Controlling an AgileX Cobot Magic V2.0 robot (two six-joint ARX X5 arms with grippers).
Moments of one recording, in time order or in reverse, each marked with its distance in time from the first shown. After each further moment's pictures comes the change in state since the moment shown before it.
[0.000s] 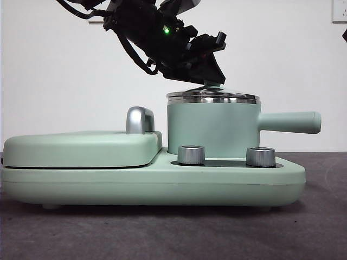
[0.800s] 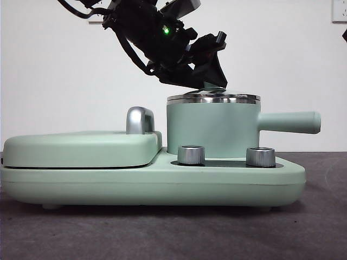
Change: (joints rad) left arm 0.000 -0.002 0.015 -0.077 0.006 -0.043; right arm 0.000 0.000 0.000 0.000 0.000 0.000
